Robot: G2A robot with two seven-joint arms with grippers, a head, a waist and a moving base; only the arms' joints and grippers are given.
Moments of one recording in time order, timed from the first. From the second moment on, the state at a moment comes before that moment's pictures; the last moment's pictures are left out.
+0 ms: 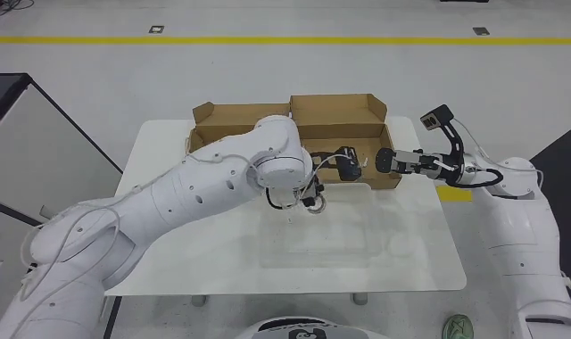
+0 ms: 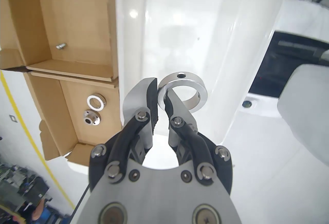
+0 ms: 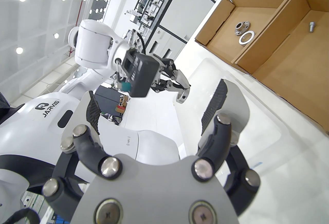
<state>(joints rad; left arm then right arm) 0.45 -1.25 -0.40 -1.62 0.46 -0.29 -1.37 -1.25 -1.01 1.53 -1.37 0.51 -0.39 1.43</state>
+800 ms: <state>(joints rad) 0.84 -1.09 -1.04 -1.72 -0.42 -0.72 -0.99 -1.25 -1.01 1.53 -1.37 0.51 -0.39 1.43</state>
